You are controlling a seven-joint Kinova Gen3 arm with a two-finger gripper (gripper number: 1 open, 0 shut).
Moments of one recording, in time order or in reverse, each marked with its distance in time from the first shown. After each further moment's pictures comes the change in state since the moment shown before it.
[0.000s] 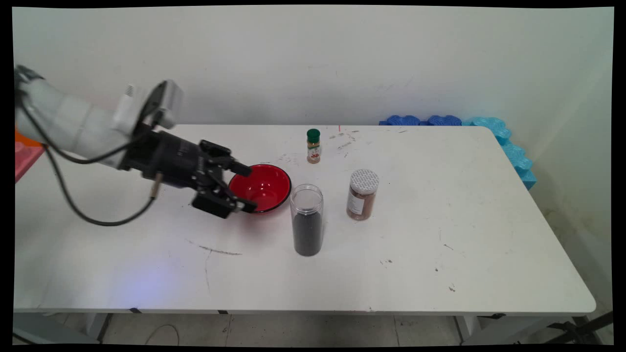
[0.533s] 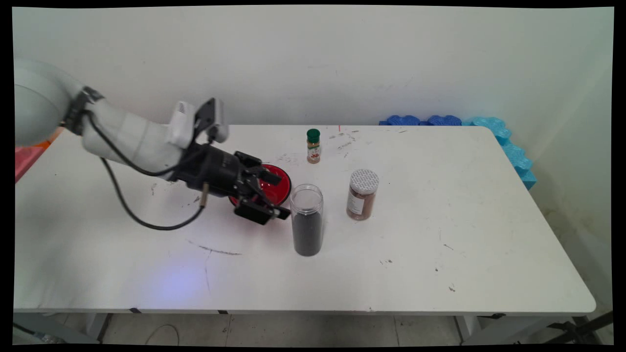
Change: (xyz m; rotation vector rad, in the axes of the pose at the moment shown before) arm 0.012 0.002 0.061 0.007 -0.005 -0.029
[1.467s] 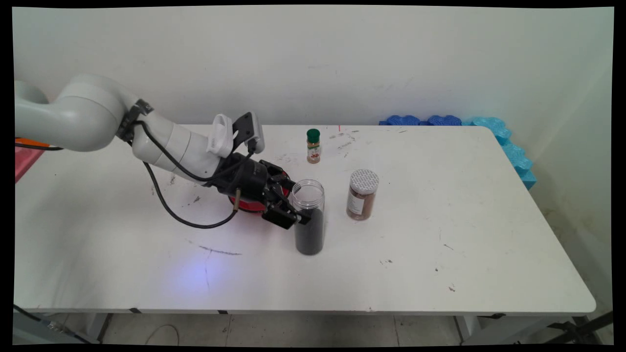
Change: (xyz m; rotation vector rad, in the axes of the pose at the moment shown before) arm 0.006 -0.012 0.054 -0.013 -0.040 -0.002
